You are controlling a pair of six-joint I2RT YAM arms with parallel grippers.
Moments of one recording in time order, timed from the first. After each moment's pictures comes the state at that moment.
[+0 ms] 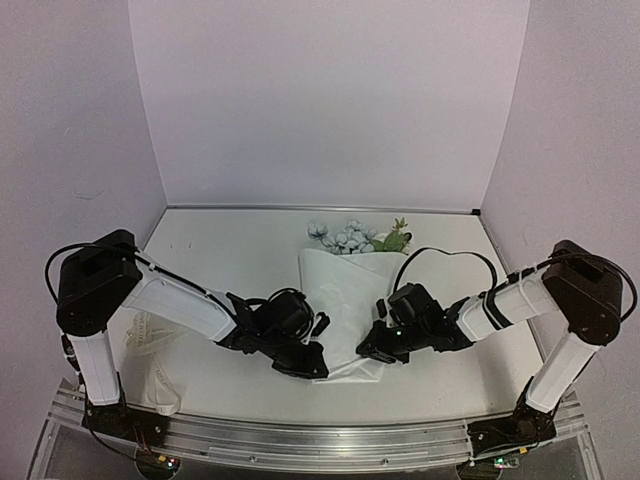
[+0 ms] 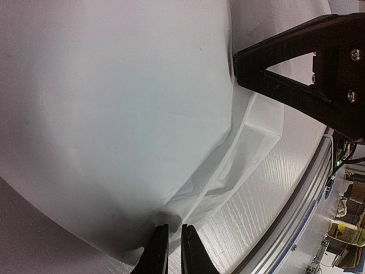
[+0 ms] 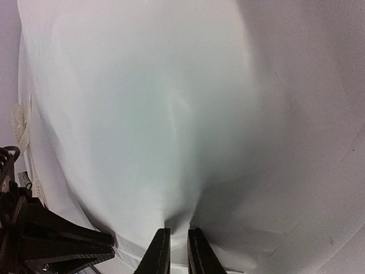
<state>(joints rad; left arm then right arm) -1.12 1.88 0.97 -0.03 0.30 -0.78 0.85 1.70 0.65 0.17 -0.22 0.99</state>
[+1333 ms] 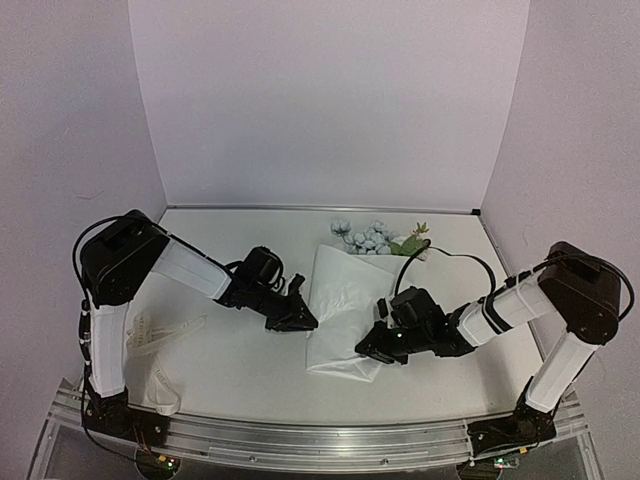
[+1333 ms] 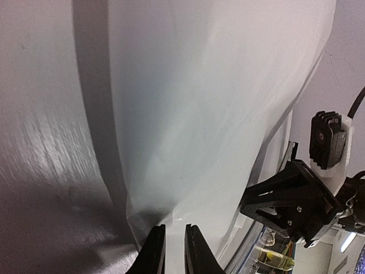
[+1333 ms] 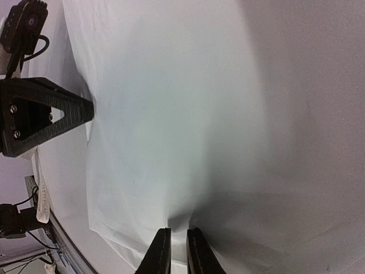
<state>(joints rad) -0.75 2.06 1.08 0.14 0.65 -0.84 0.86 1.71 0.61 0.29 -0.20 1.00</state>
